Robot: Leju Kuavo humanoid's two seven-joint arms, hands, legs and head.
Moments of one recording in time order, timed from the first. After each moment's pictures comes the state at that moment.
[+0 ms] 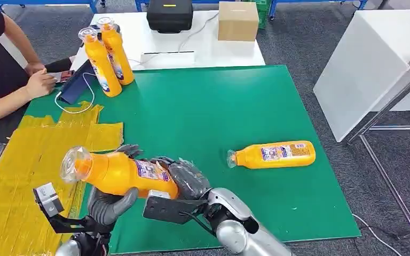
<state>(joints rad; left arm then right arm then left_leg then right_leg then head) 0.13 -0.09 -0.27 -1.80 0.12 -0.19 -0.19 -0.29 0.03 0.84 -1.54 0.47 0.11 0.14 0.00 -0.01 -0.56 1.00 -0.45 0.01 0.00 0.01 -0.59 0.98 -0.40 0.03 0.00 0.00</state>
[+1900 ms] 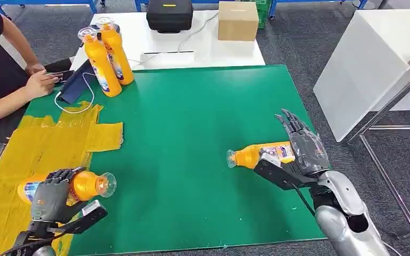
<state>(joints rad) 0.11 0.17 0.04 -1.50 -1.33 0.44 -0.18 -0.10 -0.37 0.29 -1.84 0.75 0.13 0.16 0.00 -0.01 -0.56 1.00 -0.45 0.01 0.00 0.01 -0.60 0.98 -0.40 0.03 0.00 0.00</state>
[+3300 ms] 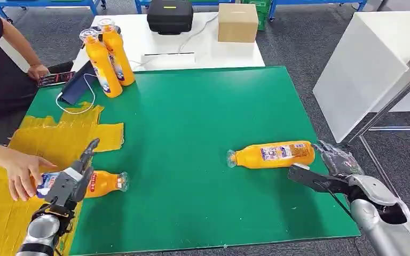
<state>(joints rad) -0.09 0.11 0.04 -1.35 -0.40 -0.11 -0.37 -0.11 -0.57 0.21 -1.53 0.78 0.37 0.18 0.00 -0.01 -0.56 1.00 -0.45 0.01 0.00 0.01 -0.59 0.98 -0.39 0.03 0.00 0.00</state>
